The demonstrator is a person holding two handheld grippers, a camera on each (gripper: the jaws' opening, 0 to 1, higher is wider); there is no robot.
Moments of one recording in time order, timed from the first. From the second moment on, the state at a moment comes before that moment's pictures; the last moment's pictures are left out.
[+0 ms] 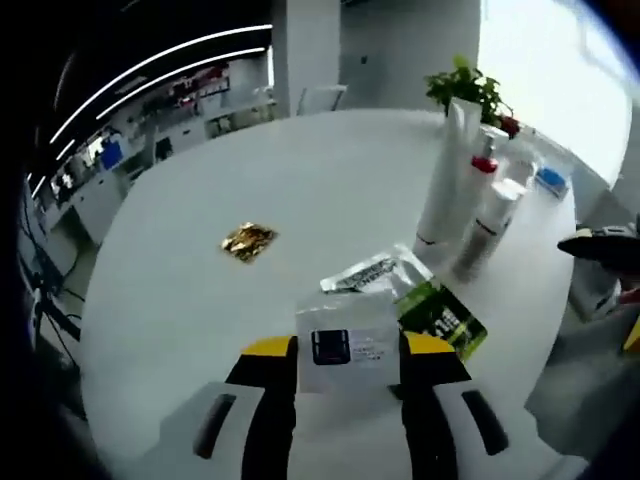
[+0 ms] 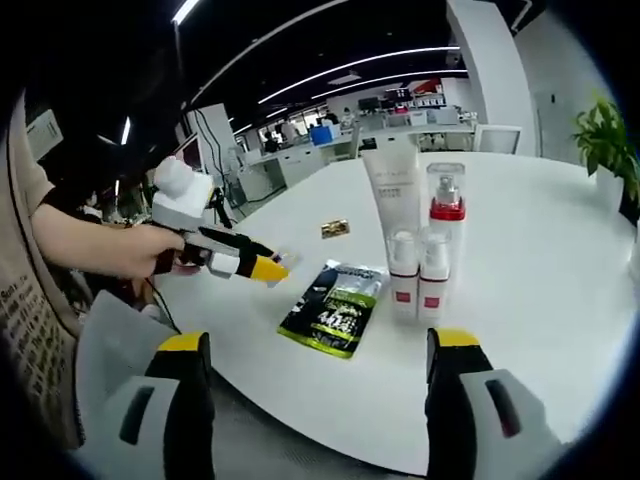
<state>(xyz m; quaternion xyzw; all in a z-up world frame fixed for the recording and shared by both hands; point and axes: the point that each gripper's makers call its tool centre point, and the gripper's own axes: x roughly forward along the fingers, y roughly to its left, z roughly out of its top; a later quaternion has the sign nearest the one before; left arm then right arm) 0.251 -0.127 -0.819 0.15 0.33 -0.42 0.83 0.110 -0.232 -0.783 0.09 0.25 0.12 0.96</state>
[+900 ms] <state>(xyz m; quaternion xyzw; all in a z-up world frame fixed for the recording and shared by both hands) 0.142 -0.152 -0.773 0.20 0.25 -0.51 0.80 0.096 -0.206 -0.766 0.18 0.23 0.20 0.94</state>
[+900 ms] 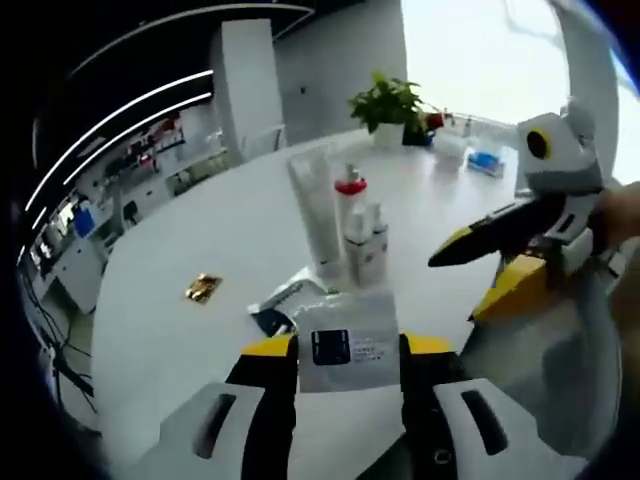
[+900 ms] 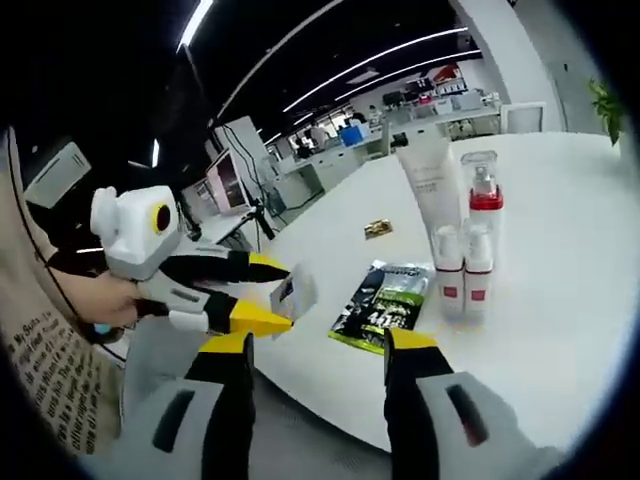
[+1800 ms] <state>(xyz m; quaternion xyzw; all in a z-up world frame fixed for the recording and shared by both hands) 0.116 -0.182 -0.760 0.17 0.23 -0.54 0.79 0.101 -0.210 -0.757 0.30 0.22 0.20 0.91</state>
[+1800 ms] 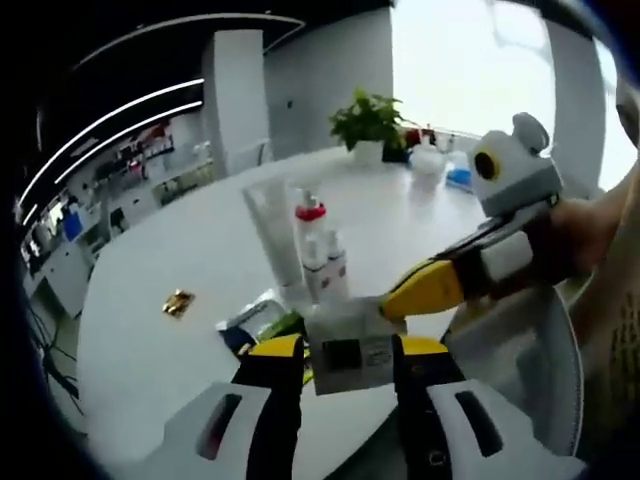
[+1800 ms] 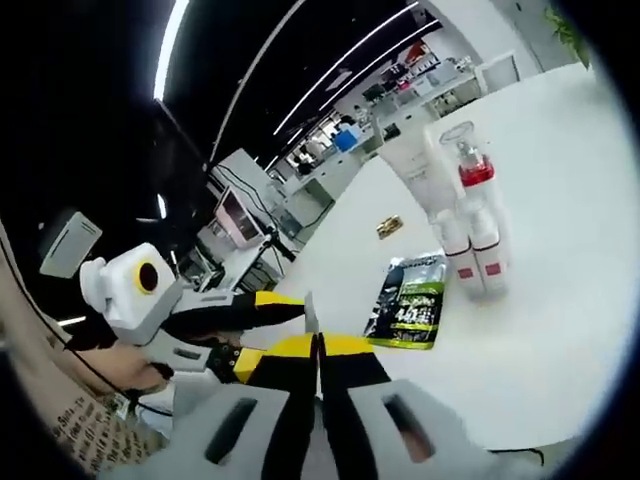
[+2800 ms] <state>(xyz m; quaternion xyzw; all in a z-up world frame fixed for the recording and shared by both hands) 0.110 -0.172 -0.735 -0.05 0.33 -0.62 0.71 0.103 -0.217 -0.721 0.32 0.19 0.23 0.90</state>
